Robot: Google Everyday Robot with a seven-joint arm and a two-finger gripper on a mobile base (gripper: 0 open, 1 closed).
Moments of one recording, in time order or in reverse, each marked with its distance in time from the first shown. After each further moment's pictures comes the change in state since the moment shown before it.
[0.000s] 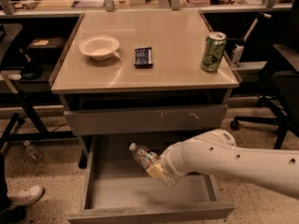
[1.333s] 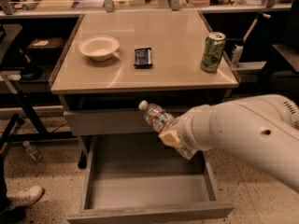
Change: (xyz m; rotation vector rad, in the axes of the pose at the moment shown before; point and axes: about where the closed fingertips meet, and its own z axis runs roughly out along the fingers) arm -0.078 -0.017 -0.177 0.242 -0.127 -0.051
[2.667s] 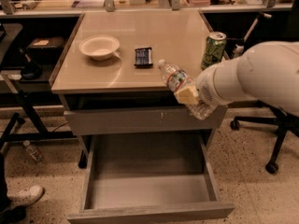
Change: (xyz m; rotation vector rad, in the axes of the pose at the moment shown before) arm -0.054 -0.097 -0.036 0.084 -0.078 0.095
